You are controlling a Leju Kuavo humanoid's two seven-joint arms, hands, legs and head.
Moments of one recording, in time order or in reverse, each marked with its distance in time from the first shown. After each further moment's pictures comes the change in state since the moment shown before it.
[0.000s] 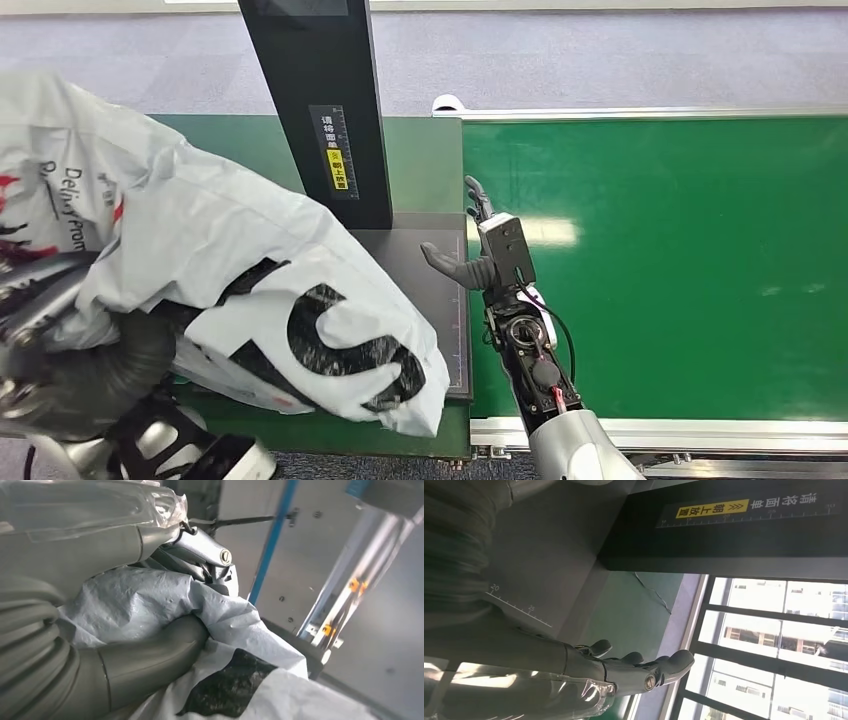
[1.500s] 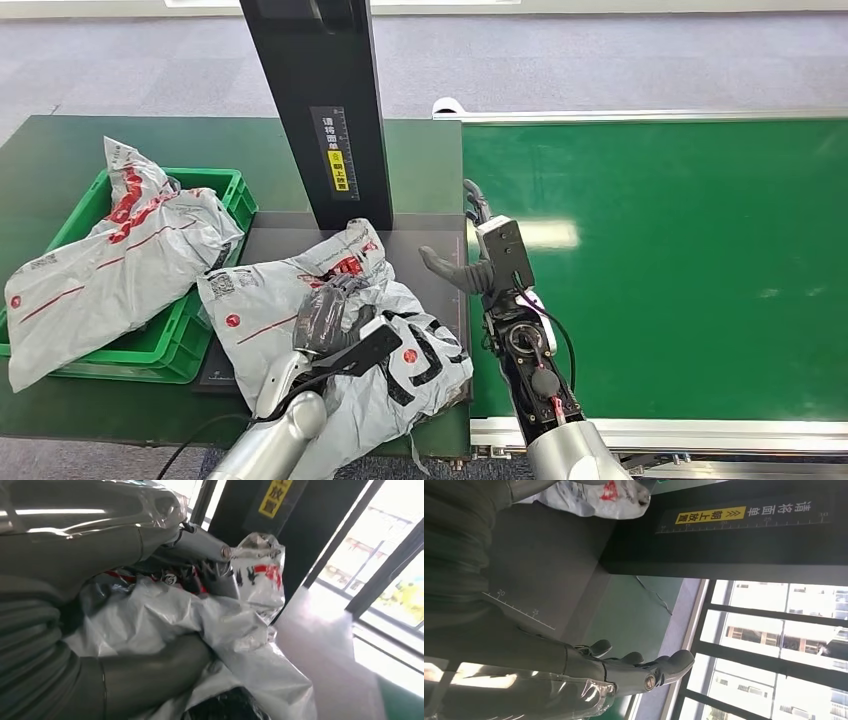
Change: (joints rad) left arm -0.190 0.096 -0.075 1.236 0.254 -0.210 0.382; right arm 0.046 0.007 0.011 -0.084 0.011 -0.001 0.053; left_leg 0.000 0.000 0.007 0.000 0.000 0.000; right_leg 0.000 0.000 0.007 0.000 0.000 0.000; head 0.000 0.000
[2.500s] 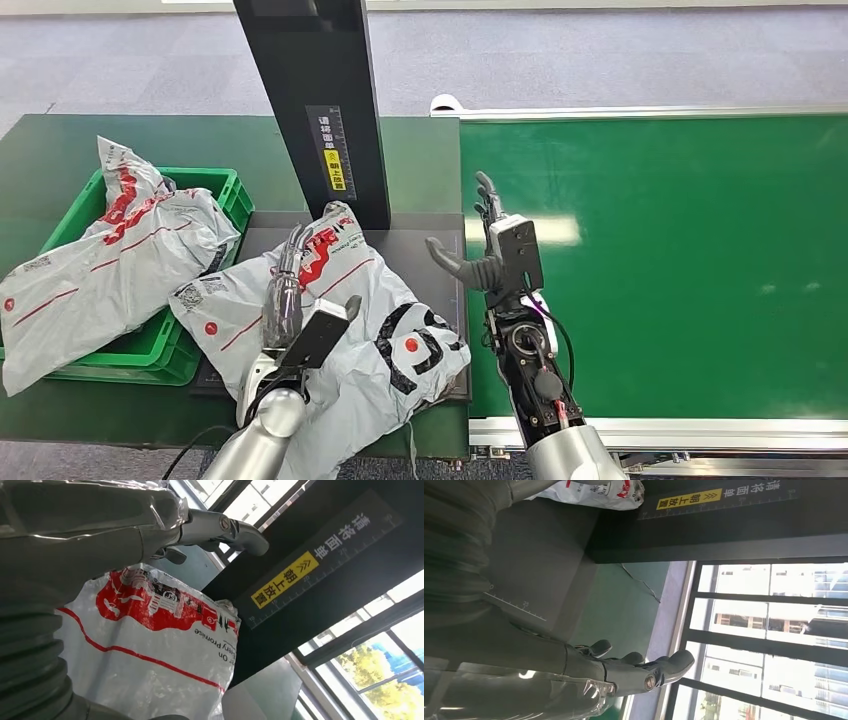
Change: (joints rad) left arm 0.092 0.010 0.017 -0.266 0.264 0.014 -0.060; right arm 0.016 0.000 0.015 -0.046 -0.067 -0.043 -0.019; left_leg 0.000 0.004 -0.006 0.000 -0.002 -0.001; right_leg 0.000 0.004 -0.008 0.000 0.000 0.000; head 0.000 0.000
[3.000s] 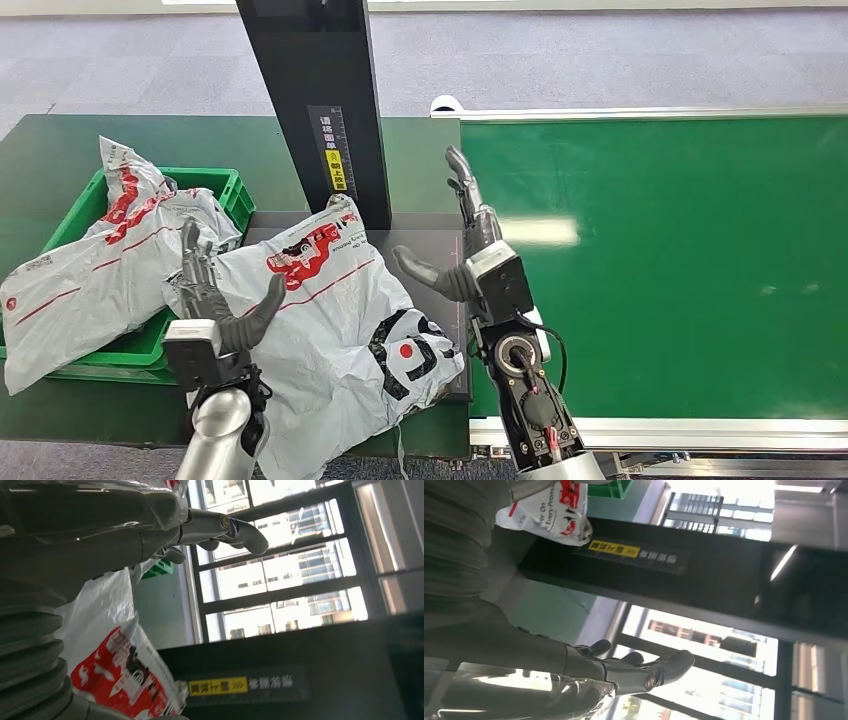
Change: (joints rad) left arm 0.084 -0.014 0.144 -0.214 0.476 -0.099 -0.319; right arm 0.085 0.019 0.113 -0.257 0.067 0.034 -0.079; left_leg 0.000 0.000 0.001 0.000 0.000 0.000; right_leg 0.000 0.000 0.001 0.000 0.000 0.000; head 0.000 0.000
